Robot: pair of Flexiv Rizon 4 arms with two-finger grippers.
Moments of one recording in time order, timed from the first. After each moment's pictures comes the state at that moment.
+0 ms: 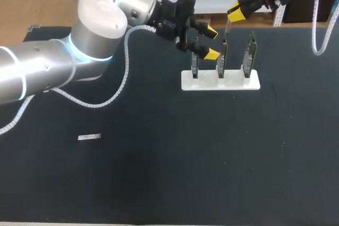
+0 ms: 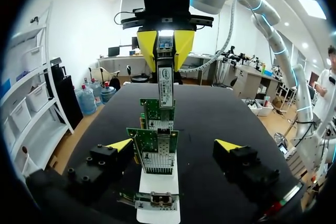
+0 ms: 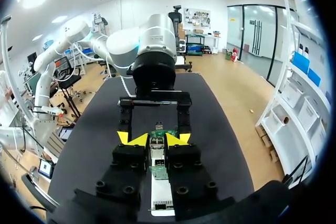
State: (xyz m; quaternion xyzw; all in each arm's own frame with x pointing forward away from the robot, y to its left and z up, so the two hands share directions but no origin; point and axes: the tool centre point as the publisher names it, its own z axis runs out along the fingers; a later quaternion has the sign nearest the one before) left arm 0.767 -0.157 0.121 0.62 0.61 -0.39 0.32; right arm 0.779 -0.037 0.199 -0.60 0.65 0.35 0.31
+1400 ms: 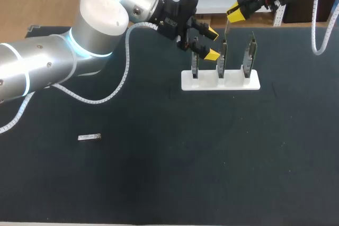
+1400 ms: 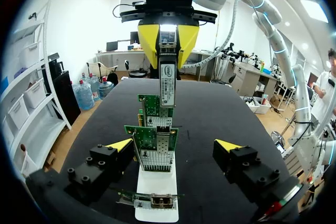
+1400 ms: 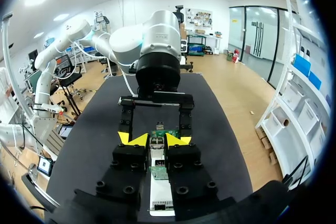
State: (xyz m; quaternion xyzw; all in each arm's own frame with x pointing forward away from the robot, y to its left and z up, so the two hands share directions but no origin) left arm 0.766 -0.158 0.118 0.62 0.61 -0.38 0.30; right arm 0.777 -0.036 0.198 -0.61 0.64 0.35 0.31
